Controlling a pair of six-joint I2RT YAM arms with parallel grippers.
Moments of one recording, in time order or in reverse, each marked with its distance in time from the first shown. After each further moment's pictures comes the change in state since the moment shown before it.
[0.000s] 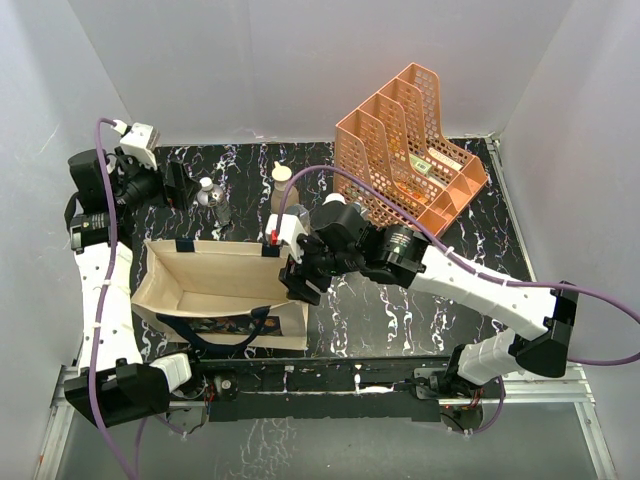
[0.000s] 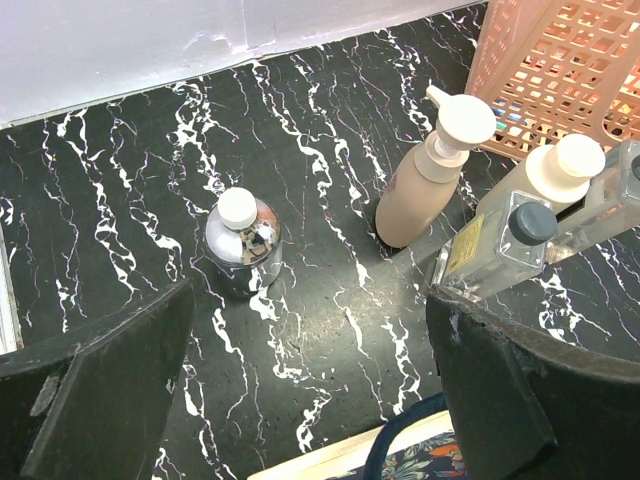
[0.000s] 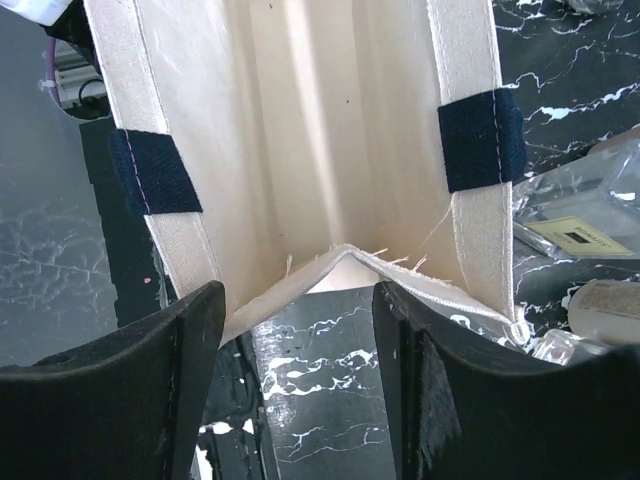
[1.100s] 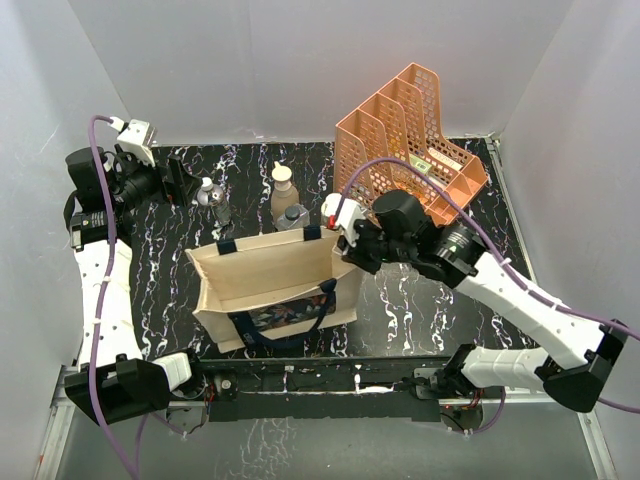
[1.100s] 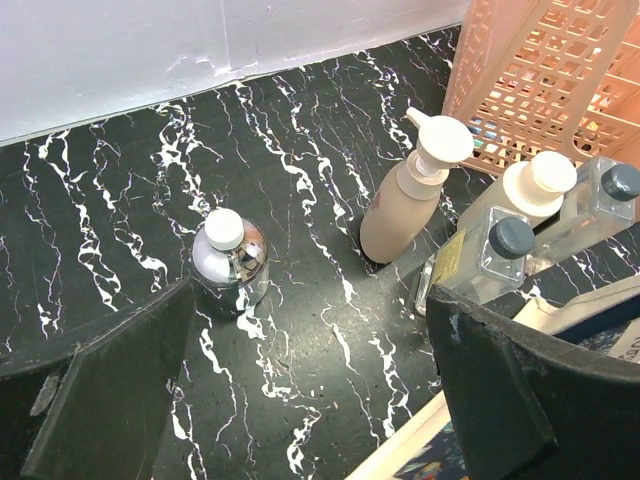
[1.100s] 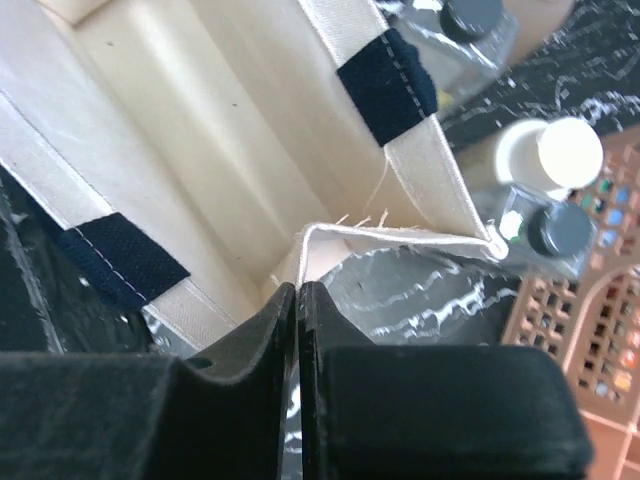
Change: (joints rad) left arm 0.014 0.015 0.000 0.052 0.062 -0.043; right arm -0.226 -0.219 -0.184 -0.027 0.043 -0.137
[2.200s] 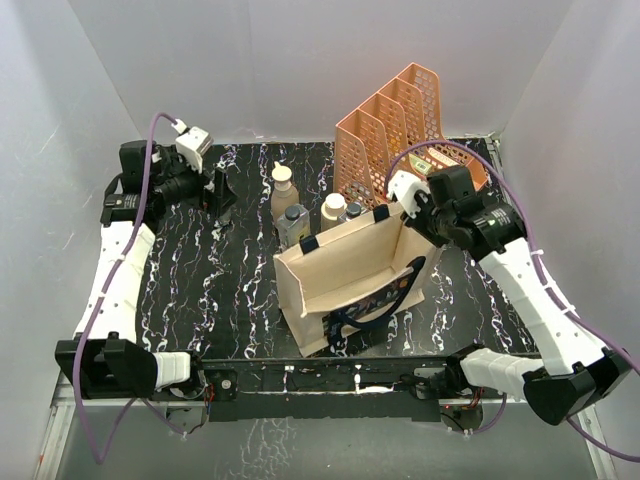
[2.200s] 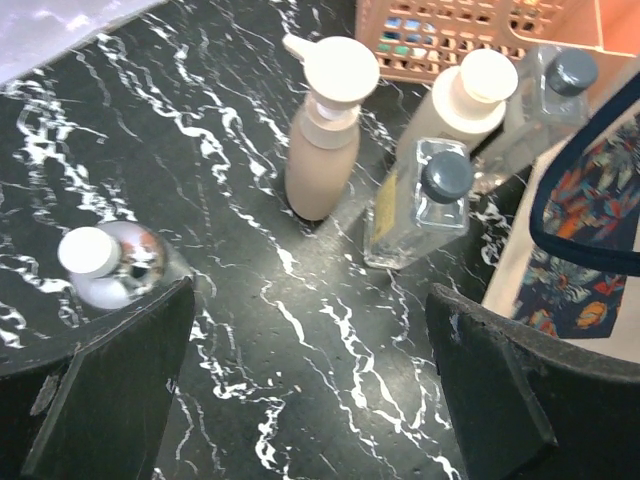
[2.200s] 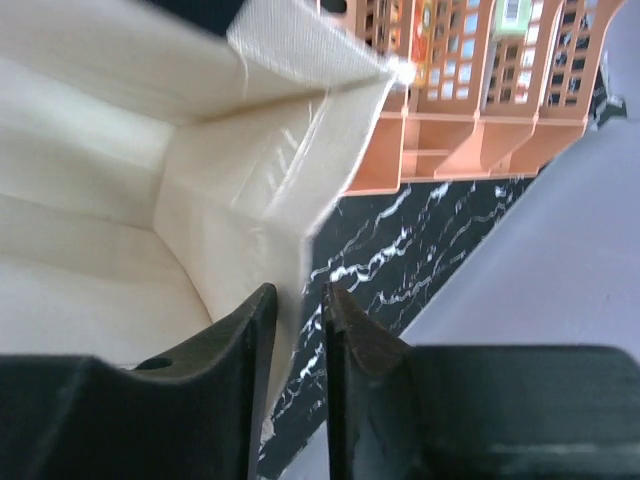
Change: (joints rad) left arm -0.238 0.100 0.023 -0.103 -0.058 0.136; right arm -0.444 -0.046 0.027 -0.309 0.340 -0.319
